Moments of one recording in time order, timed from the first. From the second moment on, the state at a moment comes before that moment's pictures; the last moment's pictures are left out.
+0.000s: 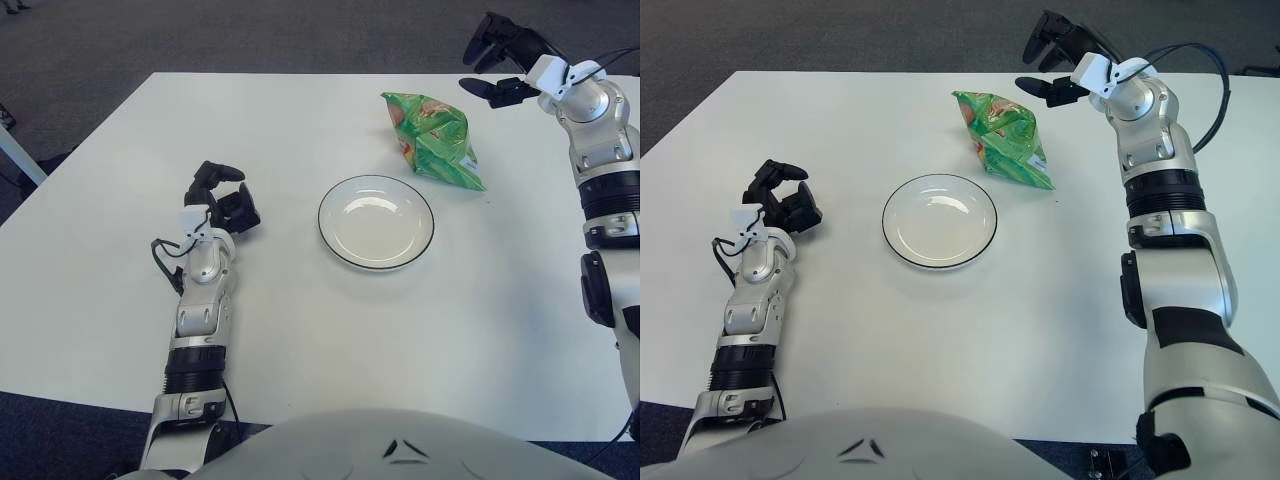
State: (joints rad) left arm -0.10 0.02 0.12 -0.02 -0.06 0.05 0.25; right arm -1.01 -0.60 0.12 0.73 -0.34 -0.29 0.28
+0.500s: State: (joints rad) left arm -0.10 0.02 0.12 -0.01 -0.07 0.01 0.23; right arm -1.04 -0.50 0.24 0.92 -0.42 -0.38 0.22
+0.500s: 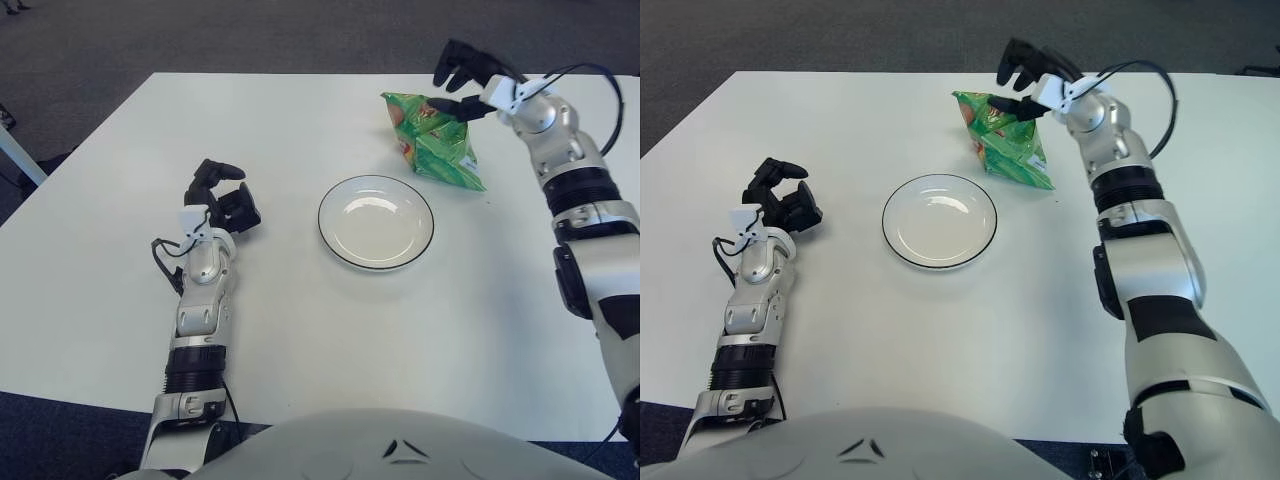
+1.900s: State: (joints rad) left arm -0.09 0.01 0.13 -0.04 -0.08 -0.04 0.24; right arm -1.04 -0.46 0.44 1.20 -0.49 -0.51 0.32
